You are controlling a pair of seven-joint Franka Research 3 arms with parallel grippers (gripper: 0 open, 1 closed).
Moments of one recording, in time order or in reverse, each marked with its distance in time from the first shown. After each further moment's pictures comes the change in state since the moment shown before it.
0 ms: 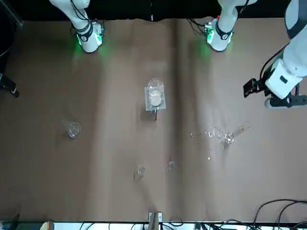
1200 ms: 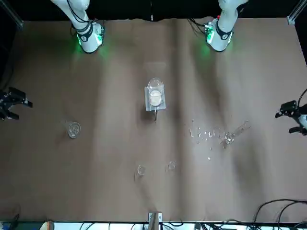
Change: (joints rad) left arm 0.329 0.263 0.130 -0.005 -0.264 0.236 1.256; right arm -0.129 0.196 -0.009 -0.006 0.382 0.023 -0.704
